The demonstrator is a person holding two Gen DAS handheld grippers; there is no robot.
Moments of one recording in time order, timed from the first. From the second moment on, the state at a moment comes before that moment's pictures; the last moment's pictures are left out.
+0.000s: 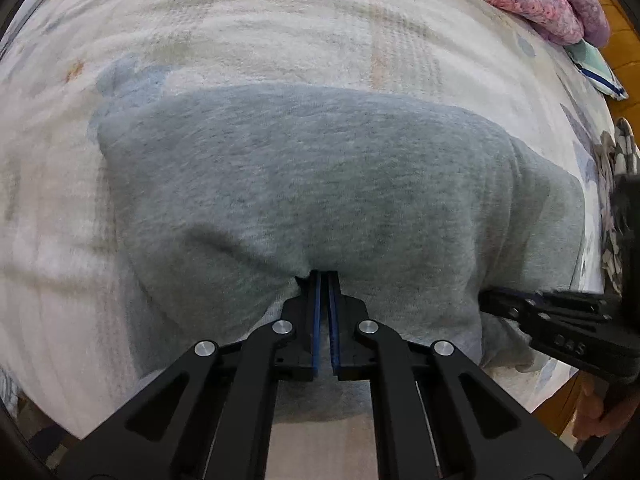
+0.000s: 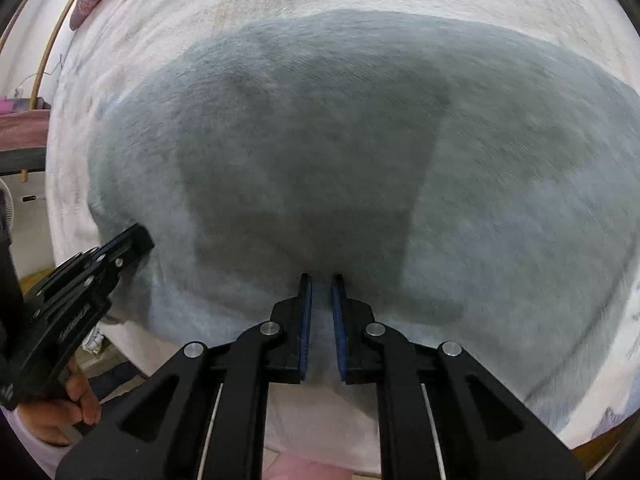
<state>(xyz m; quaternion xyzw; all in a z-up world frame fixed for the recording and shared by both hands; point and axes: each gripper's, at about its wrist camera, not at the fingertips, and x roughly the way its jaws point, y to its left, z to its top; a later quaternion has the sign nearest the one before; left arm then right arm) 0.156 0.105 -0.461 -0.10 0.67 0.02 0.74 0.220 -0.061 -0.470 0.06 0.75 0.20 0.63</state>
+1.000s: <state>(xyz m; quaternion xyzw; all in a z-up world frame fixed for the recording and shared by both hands) 0.120 0.133 -0.470 -0.09 0.70 0.16 0.69 0.215 -0.154 -0.492 -0.03 0.78 0.11 0.62</state>
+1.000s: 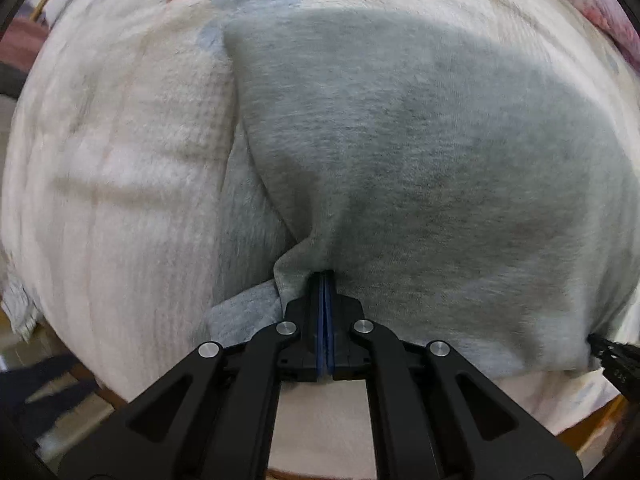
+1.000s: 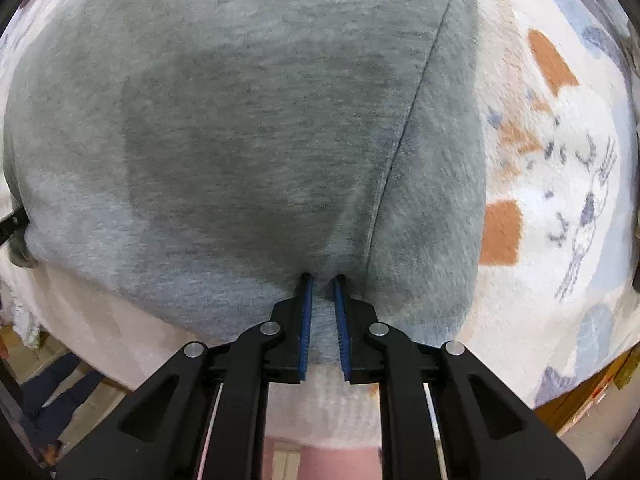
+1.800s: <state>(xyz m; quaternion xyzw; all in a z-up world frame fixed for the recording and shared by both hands) 0.255 0.143 -0.483 -0.03 0.66 0.13 0.74 0.358 -0.051 -0.469 0.11 0.69 0.18 0.70</state>
